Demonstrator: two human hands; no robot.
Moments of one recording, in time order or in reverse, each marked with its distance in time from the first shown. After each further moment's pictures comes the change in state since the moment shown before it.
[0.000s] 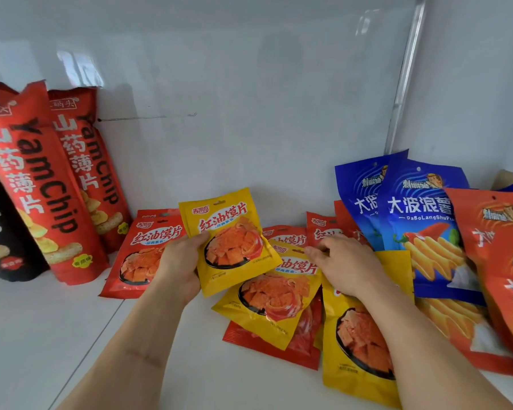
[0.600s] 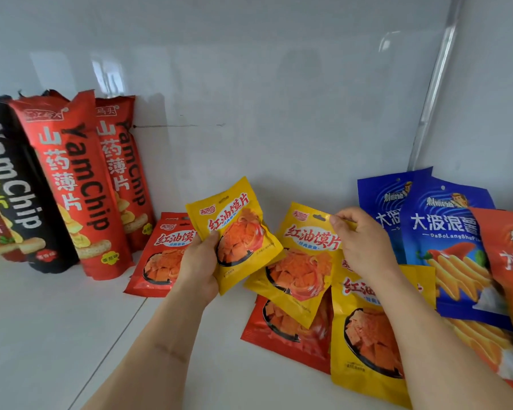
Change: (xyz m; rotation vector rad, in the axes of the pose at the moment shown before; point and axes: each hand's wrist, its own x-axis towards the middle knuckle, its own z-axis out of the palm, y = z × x) left_hand 0.005 0.001 -0.003 -0.048 0.084 0.104; right_hand 0.023 -0.019 -0.020 0.638 0.369 -0.016
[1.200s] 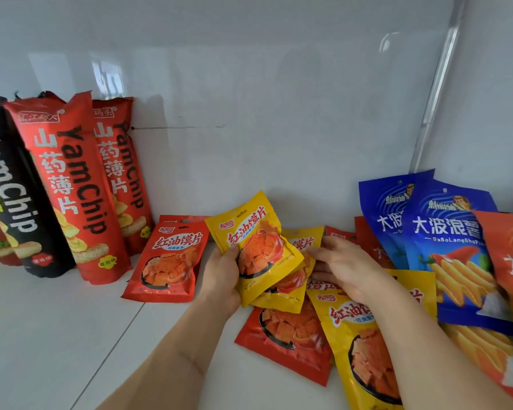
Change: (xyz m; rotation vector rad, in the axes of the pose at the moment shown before) left_hand -0.006 -0.028 0.024 -0.003 -0.021 -0.065; right_hand -0.002 0.012 0.031 0.551 -0.478 0.417
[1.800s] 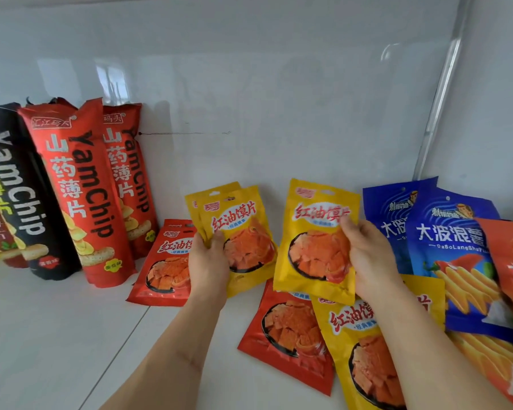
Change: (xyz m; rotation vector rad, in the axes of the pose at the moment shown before) left_hand 0.001 0.028 -0.014 0.184 0.162 0.371; right_hand -0.007 -0.019 -0.003 0.210 0.428 -0.209
